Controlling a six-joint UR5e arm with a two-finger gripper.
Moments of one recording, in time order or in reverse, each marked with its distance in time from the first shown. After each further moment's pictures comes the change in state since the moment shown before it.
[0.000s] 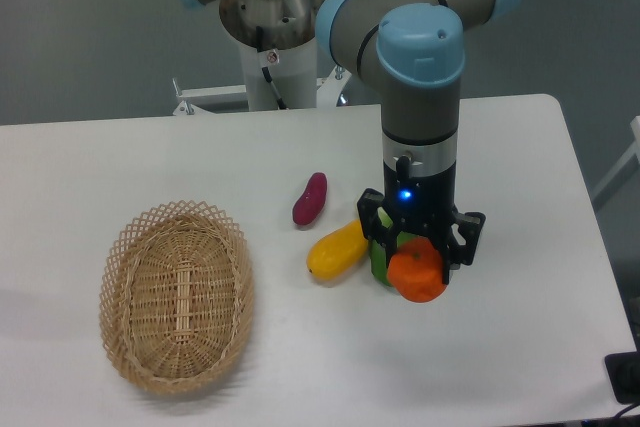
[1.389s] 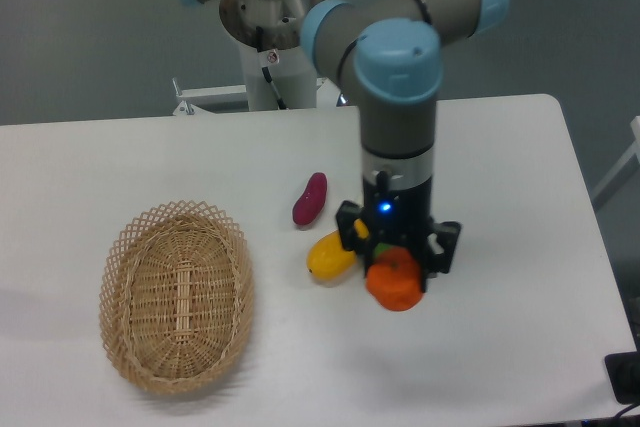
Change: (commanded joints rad) arm -0.123 -0.023 -0.041 0.015 0.008 -0.258
